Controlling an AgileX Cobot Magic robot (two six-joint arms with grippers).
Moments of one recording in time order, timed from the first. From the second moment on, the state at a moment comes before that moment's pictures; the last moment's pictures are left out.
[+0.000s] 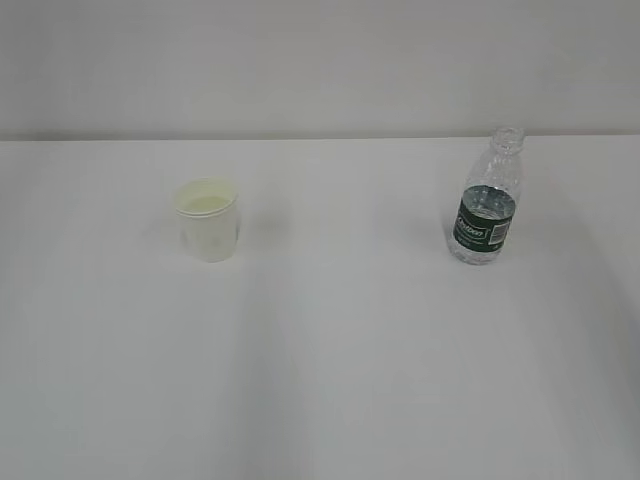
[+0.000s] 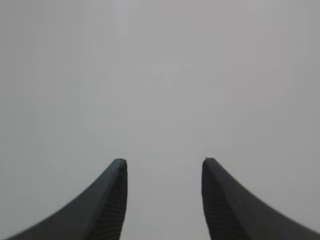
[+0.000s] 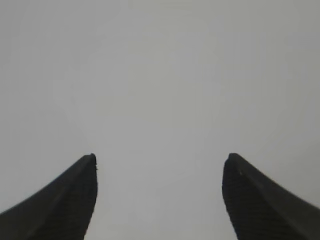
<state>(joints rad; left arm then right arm) 0.30 1.16 -2.05 1.79 -0.62 -2.18 0.11 0.76 -1.29 -0.24 0.51 0.03</state>
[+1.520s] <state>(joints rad) 0.30 1.14 -2.05 0.90 -0.47 -1.45 0.11 0.76 -1.29 -0.24 0.51 0.03</state>
